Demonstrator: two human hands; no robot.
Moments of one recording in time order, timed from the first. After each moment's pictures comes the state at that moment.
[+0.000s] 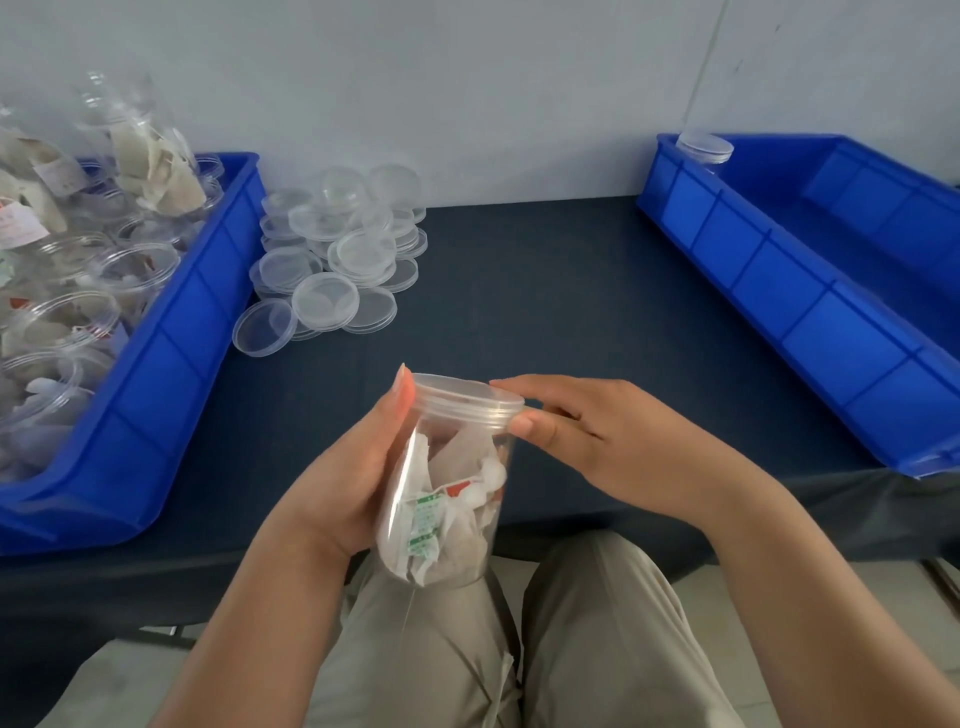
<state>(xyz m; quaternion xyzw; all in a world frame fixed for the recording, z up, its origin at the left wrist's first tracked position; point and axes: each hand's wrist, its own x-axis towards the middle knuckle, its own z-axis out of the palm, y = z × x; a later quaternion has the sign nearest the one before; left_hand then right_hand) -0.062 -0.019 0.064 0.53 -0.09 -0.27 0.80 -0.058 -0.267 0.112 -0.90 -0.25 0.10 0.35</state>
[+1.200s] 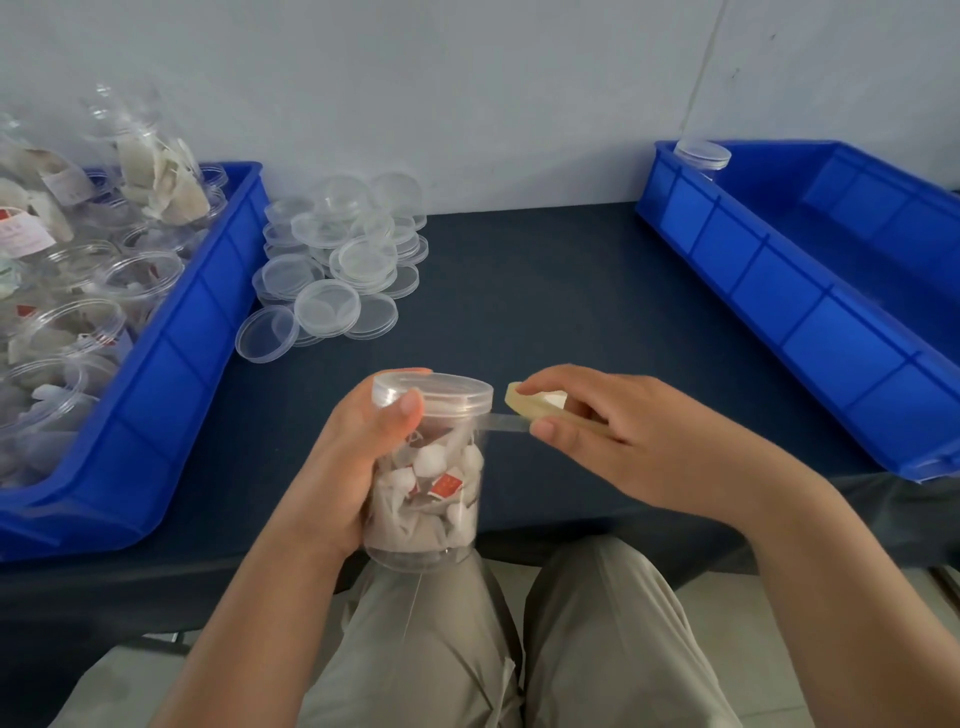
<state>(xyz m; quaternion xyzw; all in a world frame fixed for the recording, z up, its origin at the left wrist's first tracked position) -0.076 -0.016 0.080 0.64 0.03 -0.08 0.77 -0.060 -0.288 0.117 -0.93 -0.25 0.08 0.27</state>
